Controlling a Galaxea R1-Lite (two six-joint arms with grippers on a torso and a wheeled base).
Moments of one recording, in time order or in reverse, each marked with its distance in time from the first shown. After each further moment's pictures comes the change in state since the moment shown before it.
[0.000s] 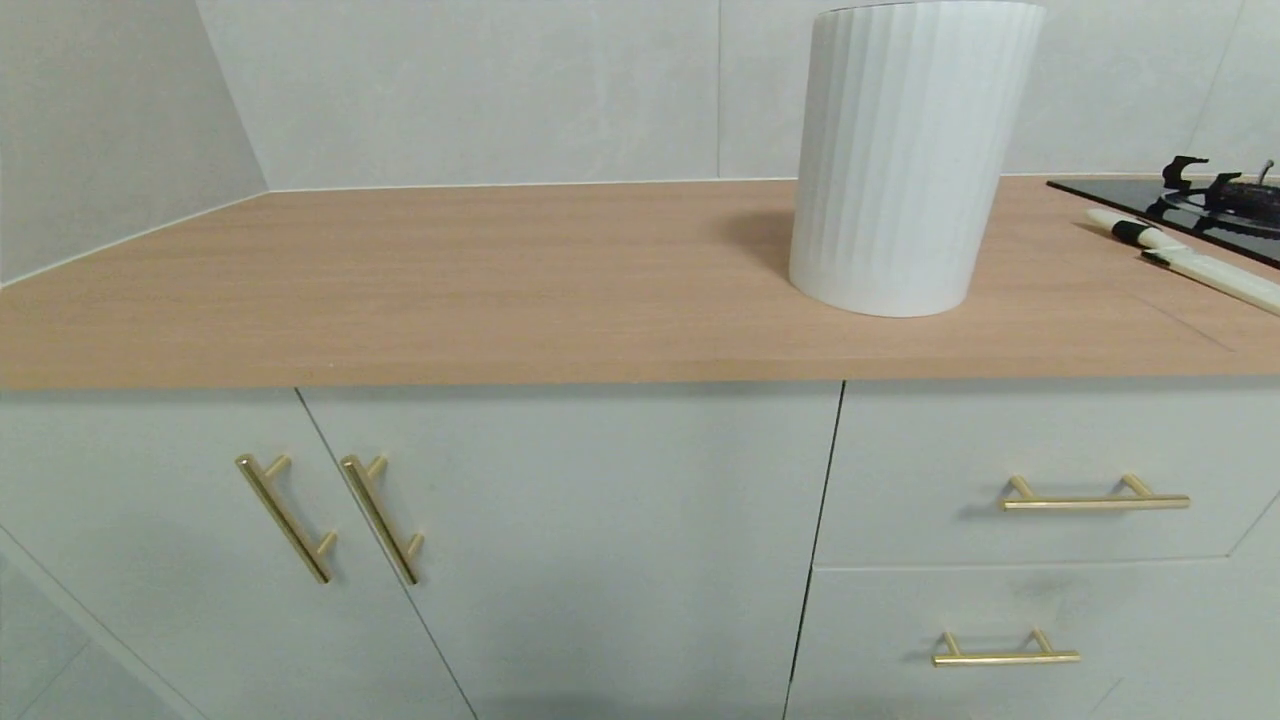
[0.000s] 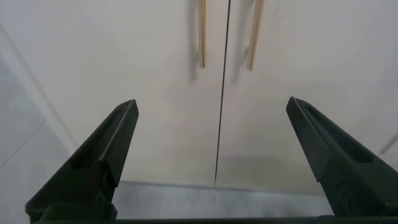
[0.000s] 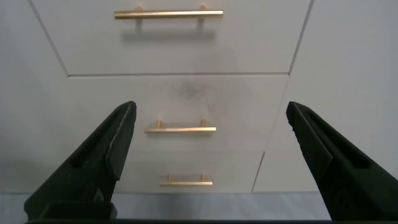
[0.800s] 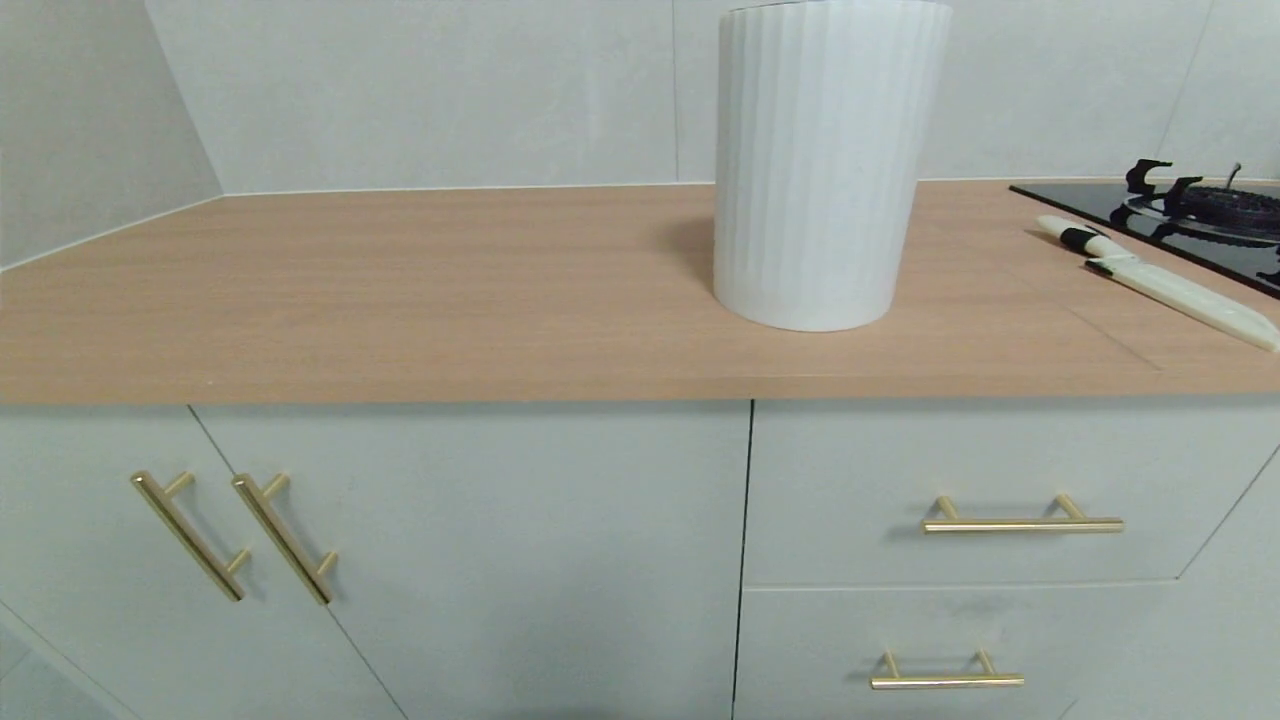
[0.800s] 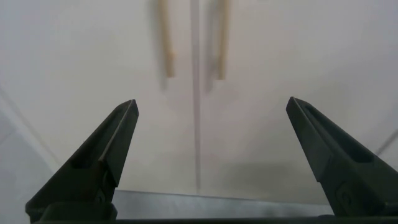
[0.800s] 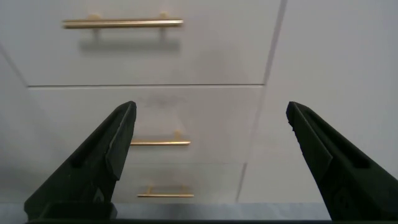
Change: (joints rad) left arm 0.000 0.000 0.001 0.000 0.000 0.000; right arm 0.000 0.000 0.000 0.000 0.000 0.000
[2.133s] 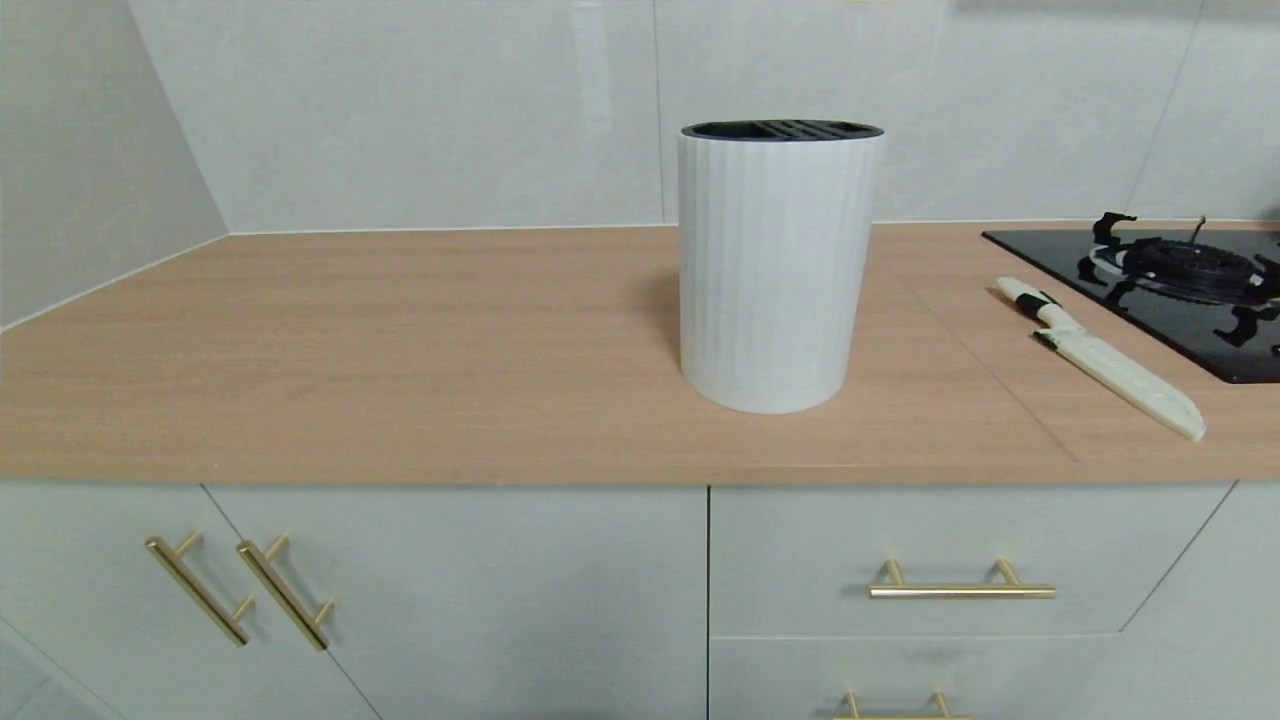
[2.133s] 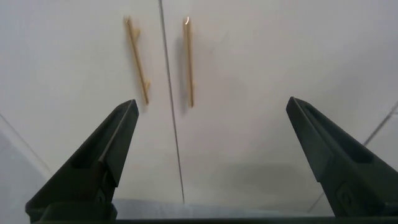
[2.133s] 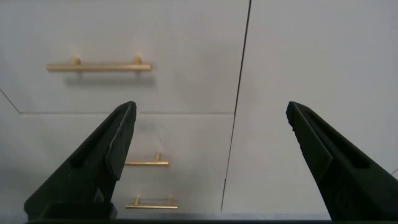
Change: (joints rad) left arm 0.000 0.000 -0.001 0.000 0.000 -0.004; right arm 0.000 0.000 0.000 0.000 -0.001 0.001
